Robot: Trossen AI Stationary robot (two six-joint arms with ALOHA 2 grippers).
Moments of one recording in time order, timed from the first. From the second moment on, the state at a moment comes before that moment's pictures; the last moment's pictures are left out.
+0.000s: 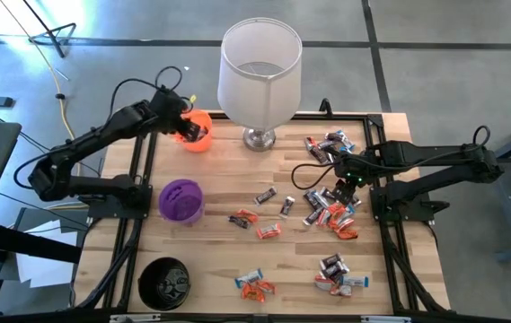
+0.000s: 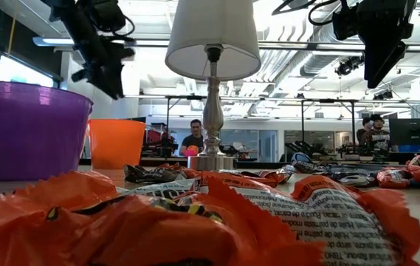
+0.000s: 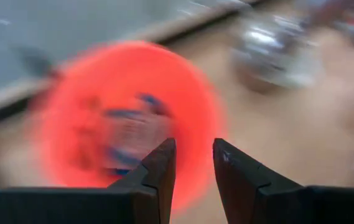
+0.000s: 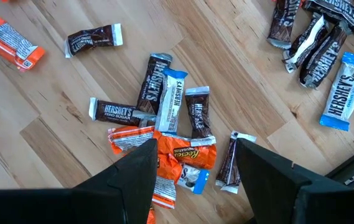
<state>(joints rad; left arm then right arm) 0.74 1.13 0.94 -0.71 -0.02 -0.29 0.00 1.06 1.01 -1.24 0.12 0.65</state>
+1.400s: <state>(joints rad) 0.00 1.89 1.19 -0.20 -0.11 -0.52 0.00 1.06 1.01 -1.23 0.12 0.65</state>
